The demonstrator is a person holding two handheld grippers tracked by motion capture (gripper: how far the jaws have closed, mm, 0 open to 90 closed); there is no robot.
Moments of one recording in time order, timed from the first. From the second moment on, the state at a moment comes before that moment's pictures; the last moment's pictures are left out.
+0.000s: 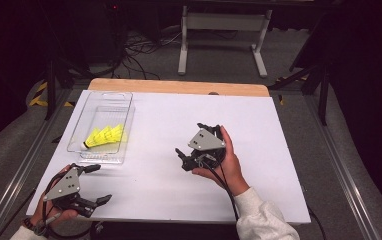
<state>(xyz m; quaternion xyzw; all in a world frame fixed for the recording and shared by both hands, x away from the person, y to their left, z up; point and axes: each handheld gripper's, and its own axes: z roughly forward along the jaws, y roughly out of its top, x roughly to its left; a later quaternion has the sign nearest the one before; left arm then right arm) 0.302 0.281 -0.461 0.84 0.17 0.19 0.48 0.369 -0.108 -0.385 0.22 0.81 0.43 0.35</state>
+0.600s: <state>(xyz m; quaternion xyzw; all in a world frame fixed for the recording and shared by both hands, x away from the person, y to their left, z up) 0.303 0.278 -0.460 0.84 0.17 0.19 0.49 0.357 -0.138 -0.386 0.23 0.80 0.41 0.36</state>
